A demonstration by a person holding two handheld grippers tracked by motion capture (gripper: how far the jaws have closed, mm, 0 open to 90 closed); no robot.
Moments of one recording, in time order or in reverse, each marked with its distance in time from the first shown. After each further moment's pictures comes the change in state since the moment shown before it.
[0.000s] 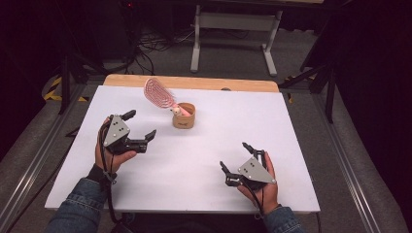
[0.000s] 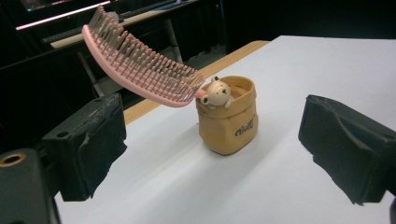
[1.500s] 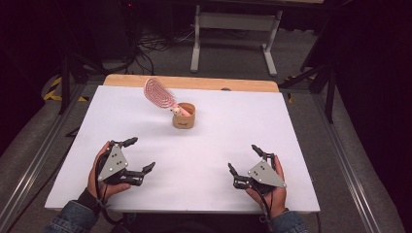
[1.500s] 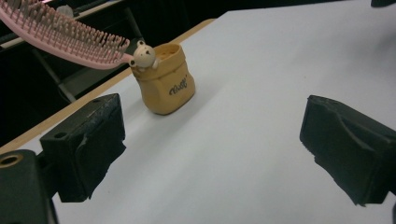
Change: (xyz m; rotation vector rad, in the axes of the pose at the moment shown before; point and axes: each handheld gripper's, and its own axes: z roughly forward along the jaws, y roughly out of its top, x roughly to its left) left arm -0.044 -0.030 -0.046 0.048 -0.119 0.097; right arm -0.010 -0.005 -0.020 0.004 -0.032 0.031
